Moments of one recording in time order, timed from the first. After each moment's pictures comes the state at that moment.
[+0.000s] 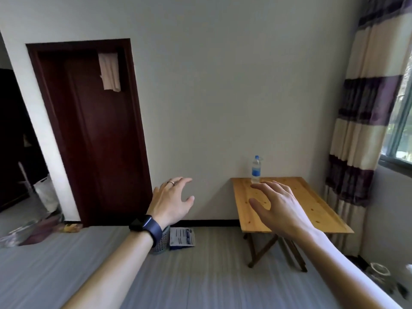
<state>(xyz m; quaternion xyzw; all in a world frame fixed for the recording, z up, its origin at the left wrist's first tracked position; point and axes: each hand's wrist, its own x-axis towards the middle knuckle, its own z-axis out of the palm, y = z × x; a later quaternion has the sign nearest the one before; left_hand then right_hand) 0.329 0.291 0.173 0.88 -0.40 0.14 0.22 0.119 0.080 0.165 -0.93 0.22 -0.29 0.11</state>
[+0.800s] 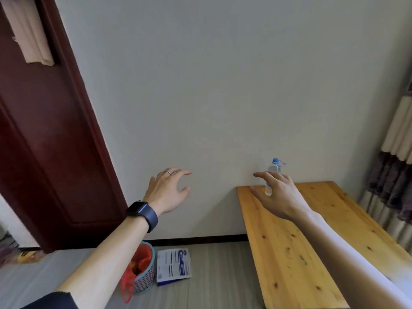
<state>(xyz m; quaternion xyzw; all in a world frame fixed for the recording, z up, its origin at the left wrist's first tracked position) 0.815 -0.087 0.144 0.88 -0.43 0.08 0.18 0.587 -0.310 0.133 -0.92 0.28 -0.21 0.19</state>
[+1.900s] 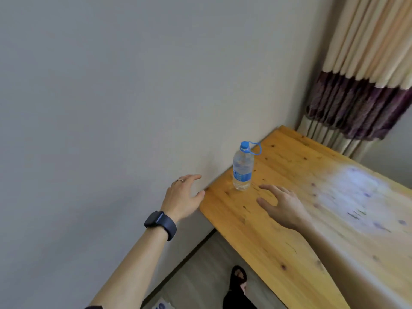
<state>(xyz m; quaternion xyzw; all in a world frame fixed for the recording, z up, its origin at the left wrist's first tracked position) 1.172 -0.636 -0.039 0.72 -0.64 -0.23 0.16 0.876 -0.672 -0.097 -0.72 0.62 -0.12 0.29</state>
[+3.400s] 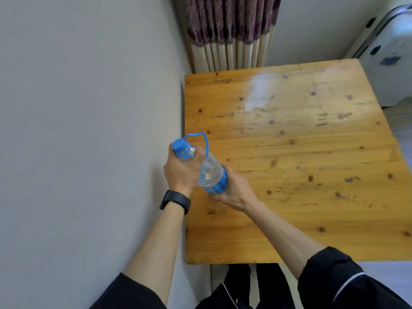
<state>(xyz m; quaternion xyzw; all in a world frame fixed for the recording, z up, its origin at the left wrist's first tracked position) 1.076 -0.983 -0.182 0.60 -0.65 -0.41 0.24 0.984 -0.865 -0.270 -0.40 0.78 -0.32 0.35</state>
